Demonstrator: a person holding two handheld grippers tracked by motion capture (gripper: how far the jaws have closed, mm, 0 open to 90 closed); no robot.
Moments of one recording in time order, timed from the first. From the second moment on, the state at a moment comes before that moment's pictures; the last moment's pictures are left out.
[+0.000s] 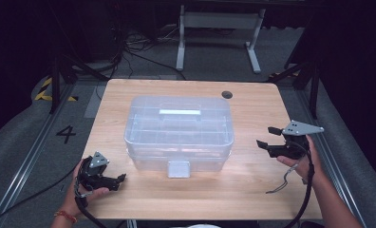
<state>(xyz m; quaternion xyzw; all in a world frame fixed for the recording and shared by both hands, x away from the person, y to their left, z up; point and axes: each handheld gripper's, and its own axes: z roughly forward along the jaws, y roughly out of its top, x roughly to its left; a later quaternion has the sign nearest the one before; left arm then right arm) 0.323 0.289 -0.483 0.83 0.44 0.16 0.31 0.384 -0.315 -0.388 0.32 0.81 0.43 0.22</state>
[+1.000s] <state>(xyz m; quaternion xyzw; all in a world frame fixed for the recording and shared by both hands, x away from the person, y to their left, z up) 0.325 0.288 -0.483 0.83 0.44 0.16 0.31 0.414 -0.244 -0.326 0.24 0.82 0.47 0.23</state>
